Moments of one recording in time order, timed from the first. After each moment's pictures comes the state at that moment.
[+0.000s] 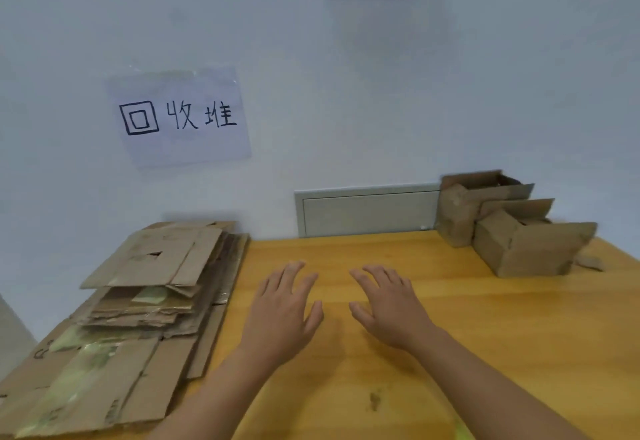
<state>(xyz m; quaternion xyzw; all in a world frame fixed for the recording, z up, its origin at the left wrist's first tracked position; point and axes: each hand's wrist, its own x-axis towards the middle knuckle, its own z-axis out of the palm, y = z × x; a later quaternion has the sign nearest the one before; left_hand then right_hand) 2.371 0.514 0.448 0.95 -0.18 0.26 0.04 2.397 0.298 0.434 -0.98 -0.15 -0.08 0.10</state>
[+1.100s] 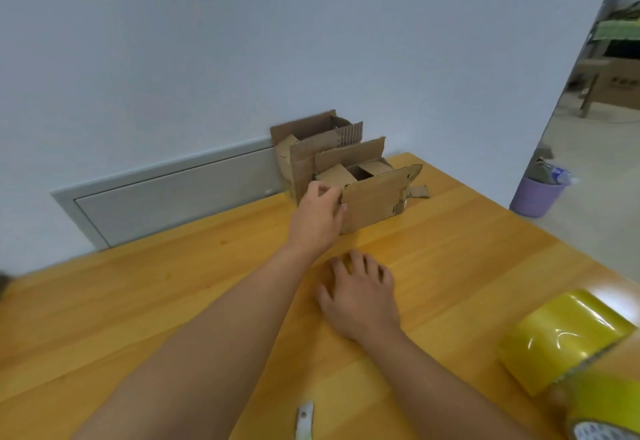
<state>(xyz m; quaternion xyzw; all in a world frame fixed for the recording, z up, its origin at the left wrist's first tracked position) 2.527 0.160 0.422 0.90 -0.32 0.12 0.28 2.397 0.118 0.369 -0.98 0.16 -0.08 0.12</state>
